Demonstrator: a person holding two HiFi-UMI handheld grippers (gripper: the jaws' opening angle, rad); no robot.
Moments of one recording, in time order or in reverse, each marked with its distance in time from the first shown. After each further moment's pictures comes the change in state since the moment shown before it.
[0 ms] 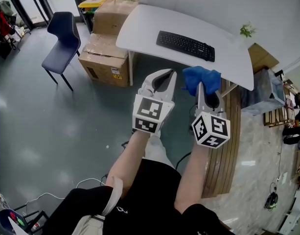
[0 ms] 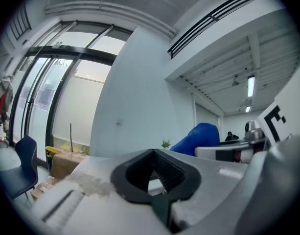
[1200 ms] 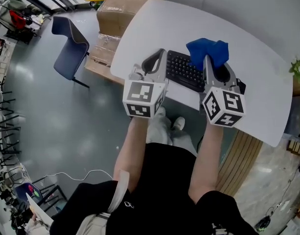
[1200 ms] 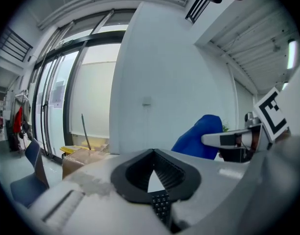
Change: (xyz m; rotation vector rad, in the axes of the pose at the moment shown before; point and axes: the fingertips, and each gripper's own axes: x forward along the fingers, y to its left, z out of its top) left arm 0.367 0.257 -0.047 0.010 0.188 0.334; right arm 0.474 -0.136 -0.022 0.132 0.110 0.302
